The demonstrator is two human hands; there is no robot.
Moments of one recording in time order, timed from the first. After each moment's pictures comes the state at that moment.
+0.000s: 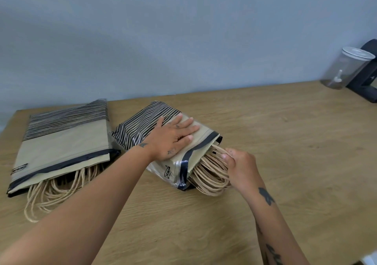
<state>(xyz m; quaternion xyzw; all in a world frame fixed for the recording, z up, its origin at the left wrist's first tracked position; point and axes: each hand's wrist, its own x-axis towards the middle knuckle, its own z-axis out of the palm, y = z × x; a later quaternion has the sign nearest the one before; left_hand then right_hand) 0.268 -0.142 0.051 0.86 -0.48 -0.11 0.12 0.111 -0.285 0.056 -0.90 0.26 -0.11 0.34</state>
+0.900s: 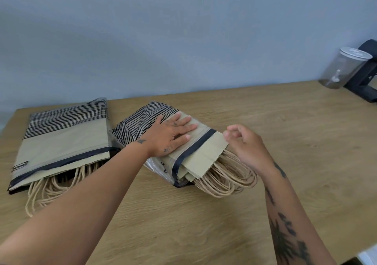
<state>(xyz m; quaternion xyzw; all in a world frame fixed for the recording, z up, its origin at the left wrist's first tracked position) 0.281 -0.138 0.051 0.86 -0.49 -0.11 0.11 0.129 -0.315 0.084 -0.87 0.25 -0.07 0.43</state>
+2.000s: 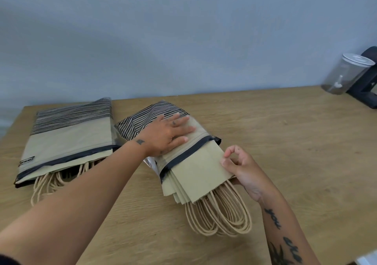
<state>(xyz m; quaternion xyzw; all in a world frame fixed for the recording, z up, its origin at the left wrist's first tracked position) 0.285 -0.127 0.052 0.86 -0.51 -0.04 0.03 0.103 -0.303 0.052 -0.72 0.22 -0.02 0.66</state>
